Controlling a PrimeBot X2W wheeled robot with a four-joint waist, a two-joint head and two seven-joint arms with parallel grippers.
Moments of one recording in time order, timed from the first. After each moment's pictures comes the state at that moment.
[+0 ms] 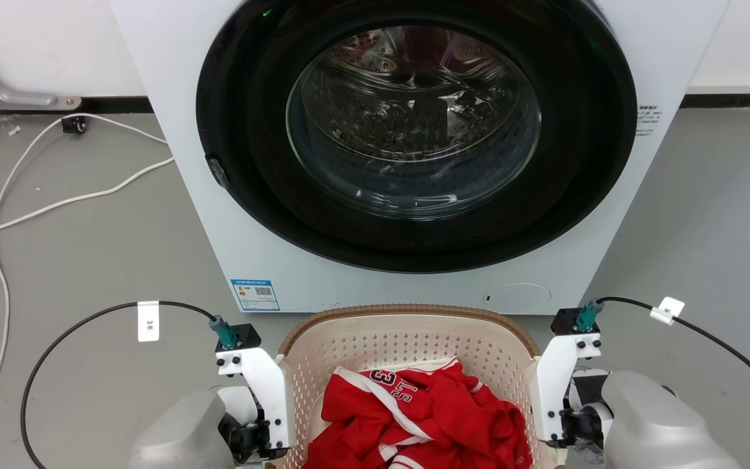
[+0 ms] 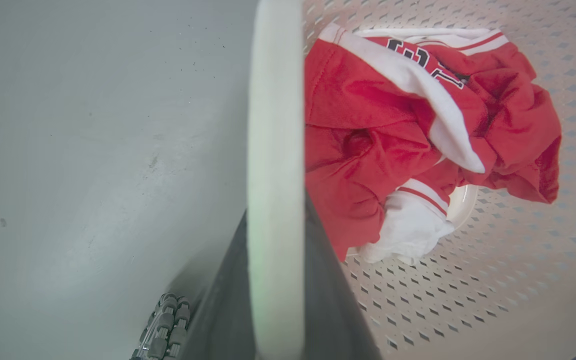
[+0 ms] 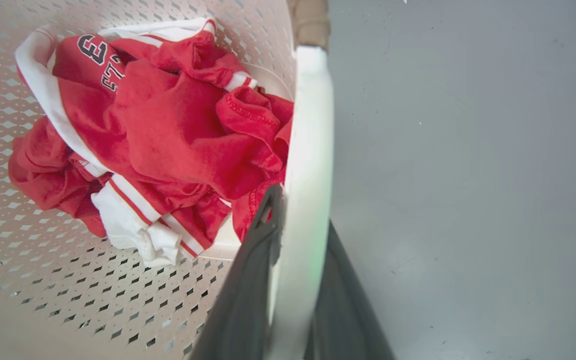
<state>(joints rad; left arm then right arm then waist) -0.66 0.16 -0.90 1.18 -1.15 -0.12 0.43 -0.68 -0.09 0.75 1.25 0.82 0.12 0.44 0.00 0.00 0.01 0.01</state>
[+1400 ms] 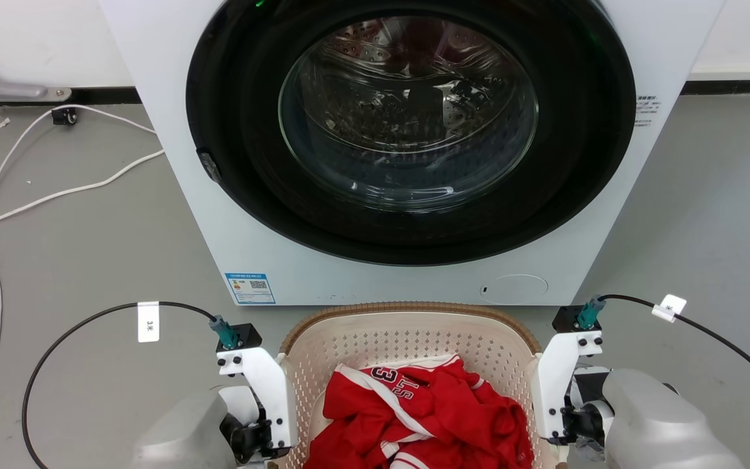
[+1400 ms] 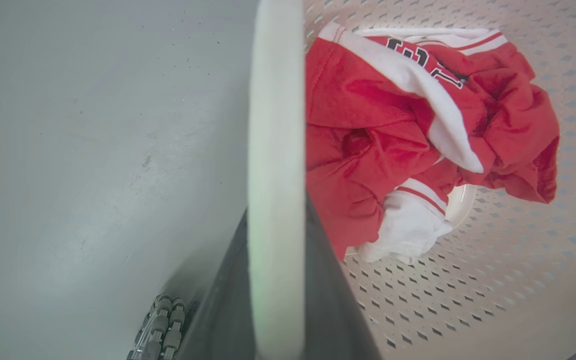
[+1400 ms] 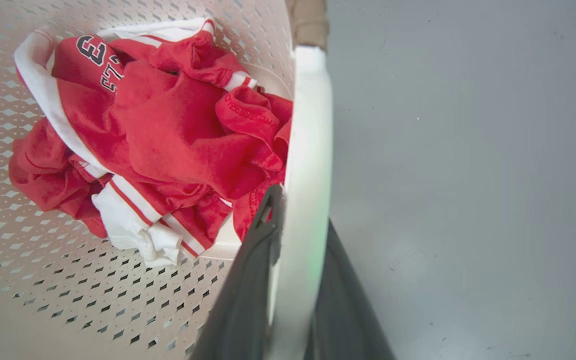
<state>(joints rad) -0.67 0.16 -0.96 1.19 -1.22 -0.12 0.40 -0.69 -0.10 0.80 1.26 0.87 0.12 0.42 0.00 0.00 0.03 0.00</state>
